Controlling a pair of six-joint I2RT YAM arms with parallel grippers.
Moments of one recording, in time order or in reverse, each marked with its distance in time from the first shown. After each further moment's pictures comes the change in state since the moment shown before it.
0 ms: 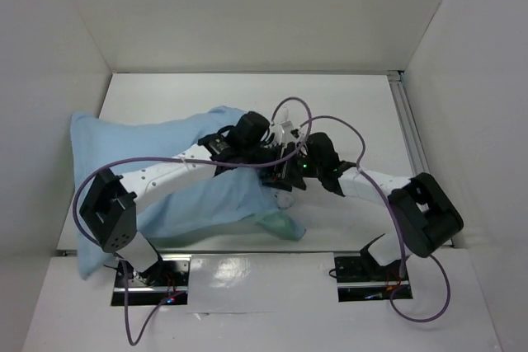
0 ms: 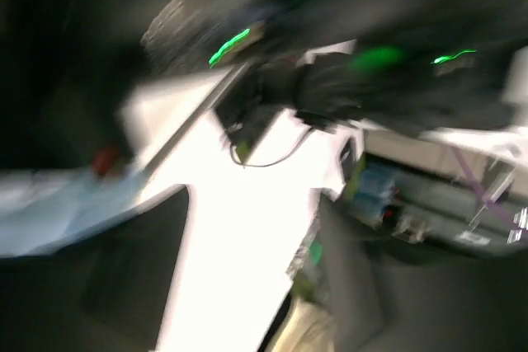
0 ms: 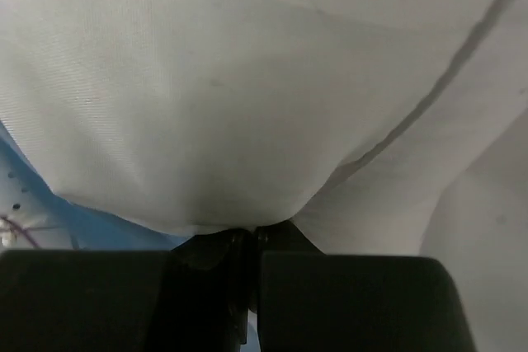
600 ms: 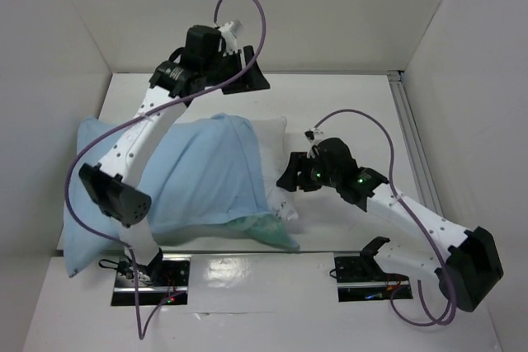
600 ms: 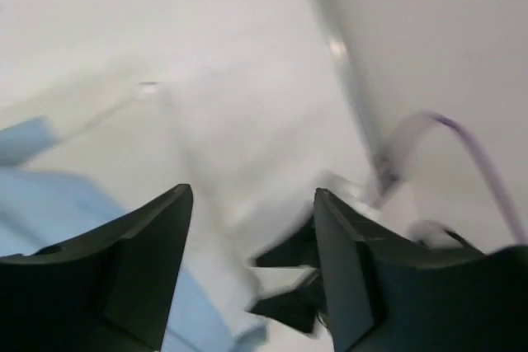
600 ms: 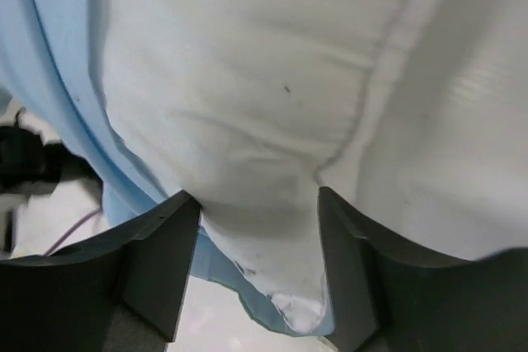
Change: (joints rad) left arm 0.315 0.097 0.719 -0.361 -0.216 0.307; right arm 0.096 -0.390 0.027 -0.459 0.254 -0.161
